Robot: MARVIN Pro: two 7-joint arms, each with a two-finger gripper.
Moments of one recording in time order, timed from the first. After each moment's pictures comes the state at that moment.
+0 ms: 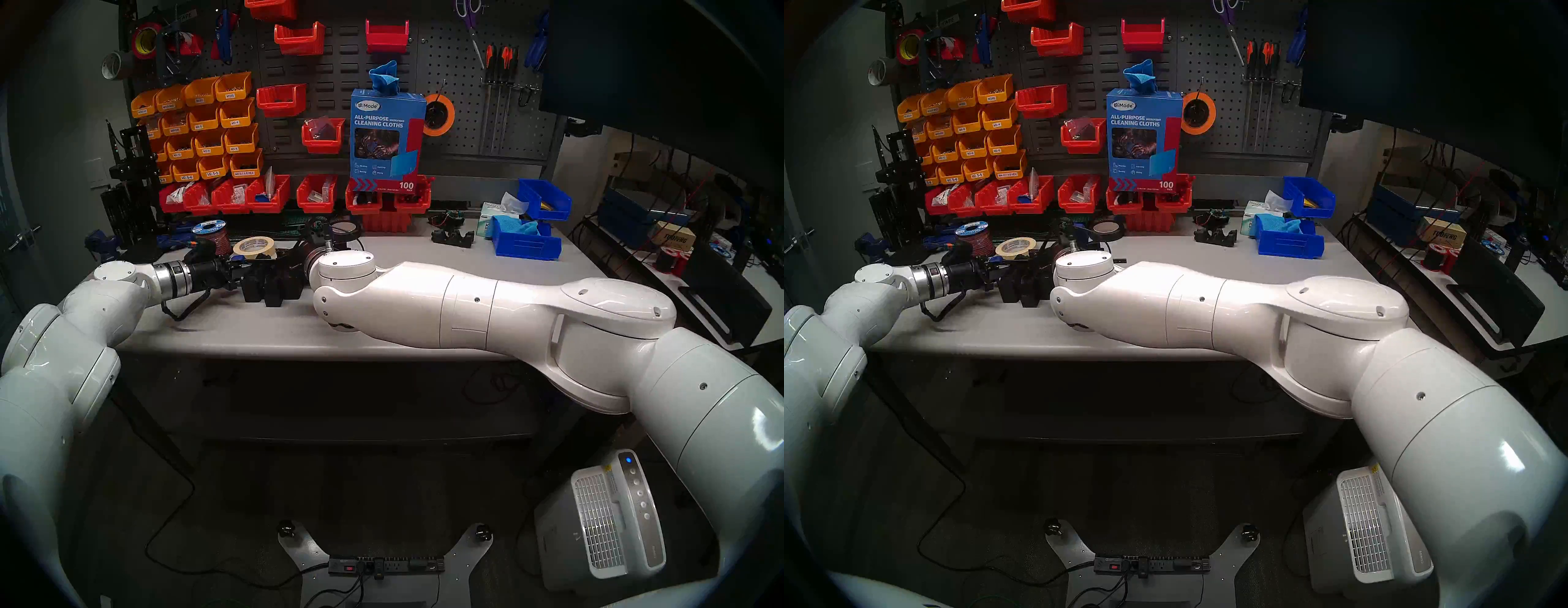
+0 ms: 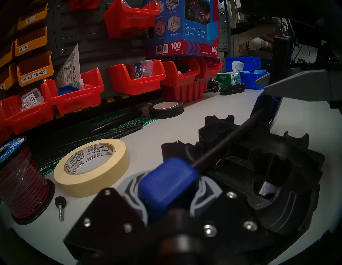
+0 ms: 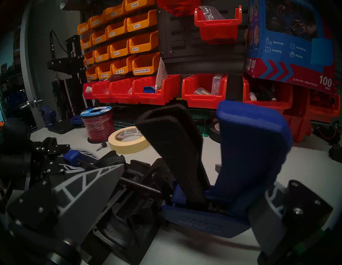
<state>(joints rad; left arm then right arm) 0.44 -0.94 -0.80 -0.17 -0.70 -0.29 -1.12 -0.29 -1.52 -0.03 -1.18 1.51 0.00 -0.67</state>
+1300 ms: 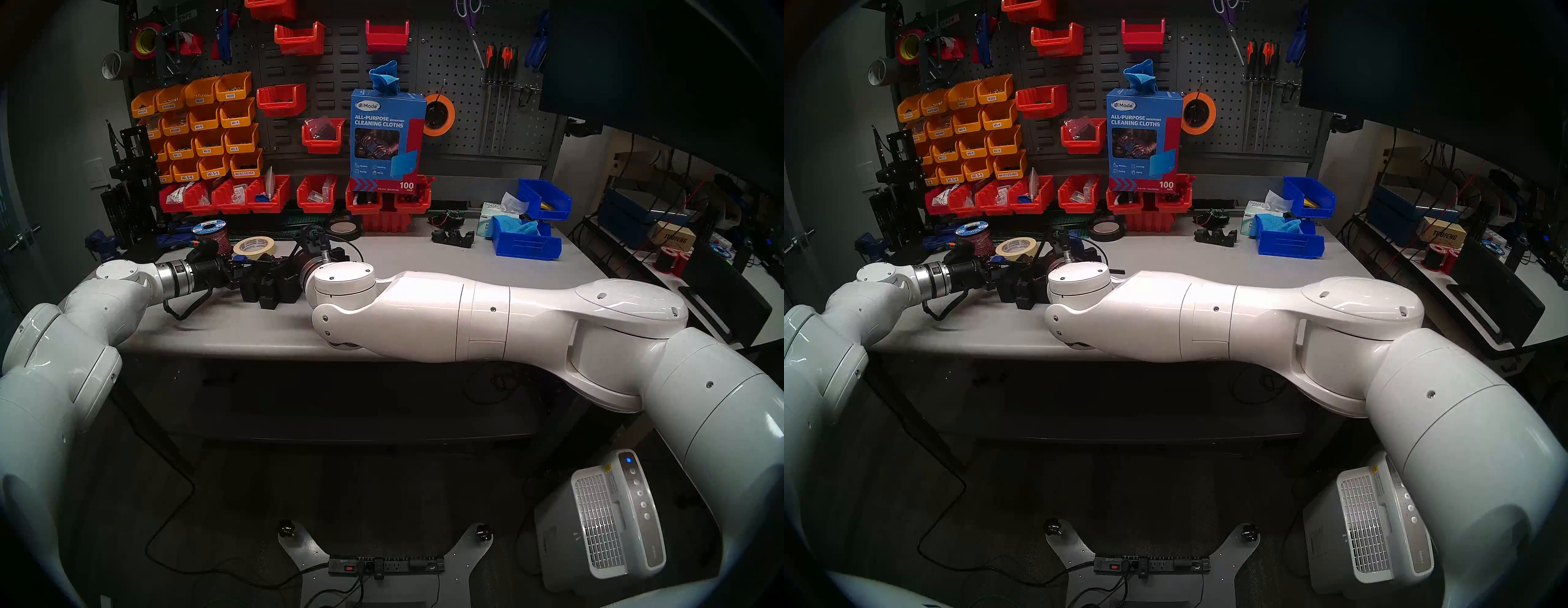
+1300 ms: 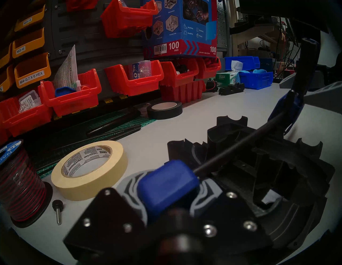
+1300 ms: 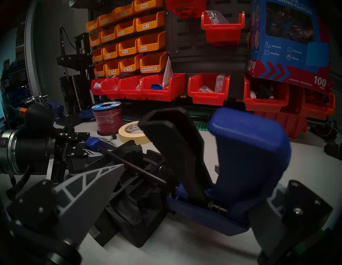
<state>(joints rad) 0.43 -0.95 -0.82 -0.18 -0.67 -0.29 -1.12 -0.29 -1.45 -0.06 -1.36 1.51 0.00 -0.79</state>
